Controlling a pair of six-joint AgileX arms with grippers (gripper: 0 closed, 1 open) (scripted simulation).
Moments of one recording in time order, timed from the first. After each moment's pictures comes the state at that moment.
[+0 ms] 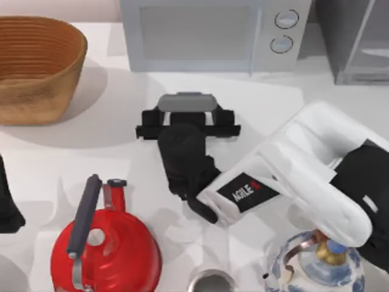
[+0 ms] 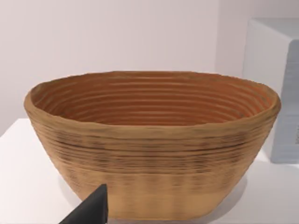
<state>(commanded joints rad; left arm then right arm) 0.00 0.00 0.00 0.00 0.00 0.00 0.80 2.63 1.47 1.01 0.83 0.12</state>
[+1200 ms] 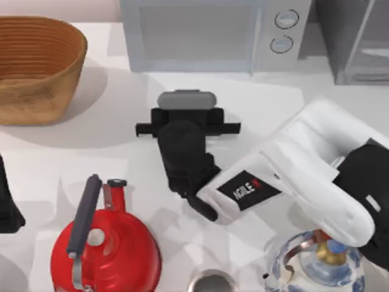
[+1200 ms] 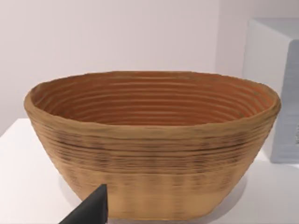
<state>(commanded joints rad) 0.00 0.00 0.00 0.00 0.00 0.00 0.80 2.61 1.47 0.99 0.83 0.12</state>
